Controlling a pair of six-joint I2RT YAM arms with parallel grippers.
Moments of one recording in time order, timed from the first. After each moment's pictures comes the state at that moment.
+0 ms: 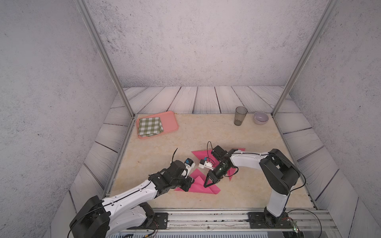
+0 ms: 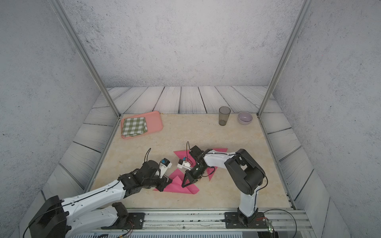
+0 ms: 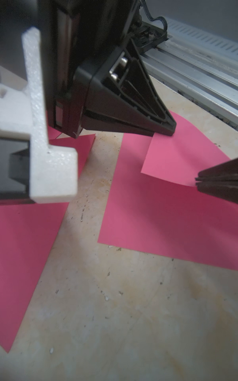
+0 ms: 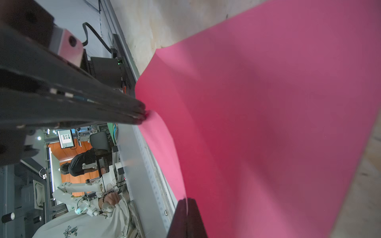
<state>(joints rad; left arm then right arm) -0.81 1.05 0.47 -0.26 0.22 -0.34 0.72 1.82 1.02 -0.62 -0.94 0.04</state>
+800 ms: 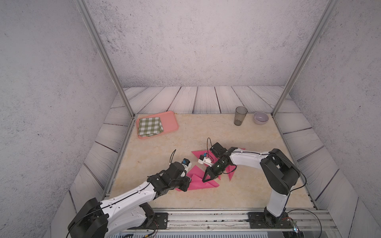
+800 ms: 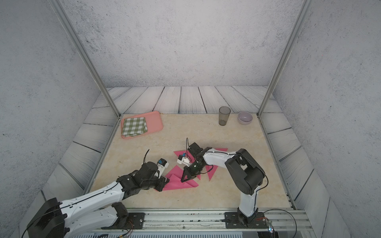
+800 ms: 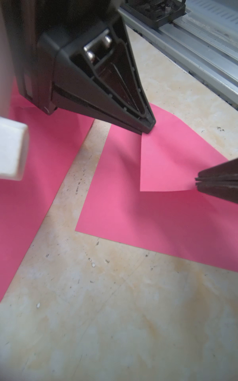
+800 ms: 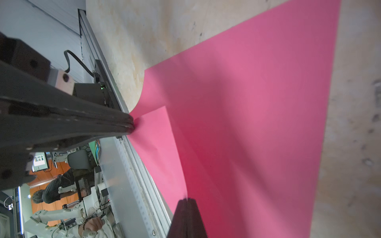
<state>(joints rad) -0.81 1.02 0.44 -0.28 0.13 -0.39 0.72 1.82 1.06 -0.56 -0.82 0.14</state>
